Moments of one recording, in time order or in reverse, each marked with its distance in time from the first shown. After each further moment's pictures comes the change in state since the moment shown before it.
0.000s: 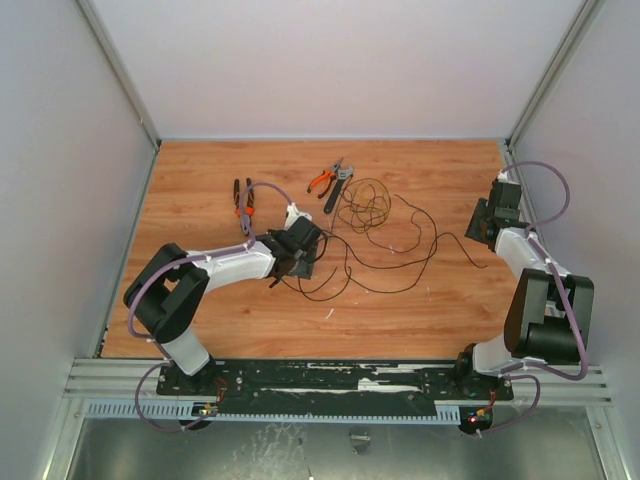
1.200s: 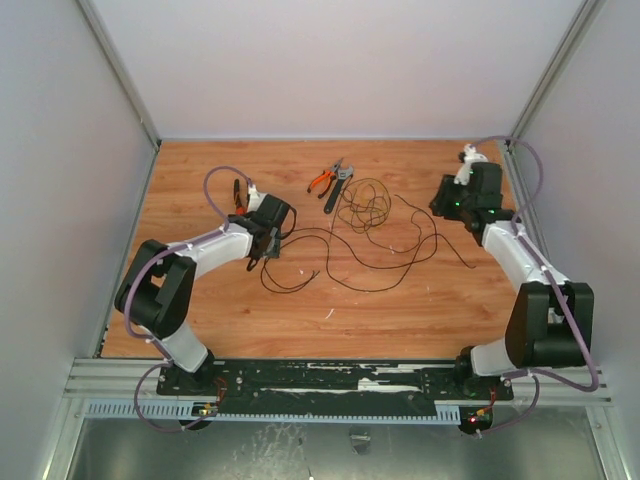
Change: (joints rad) left arm 0.246 -0.016 0.039 -0.101 -0.177 0.051; right arm 0.143 -0.054 0.082 0.051 -0.281 0.001
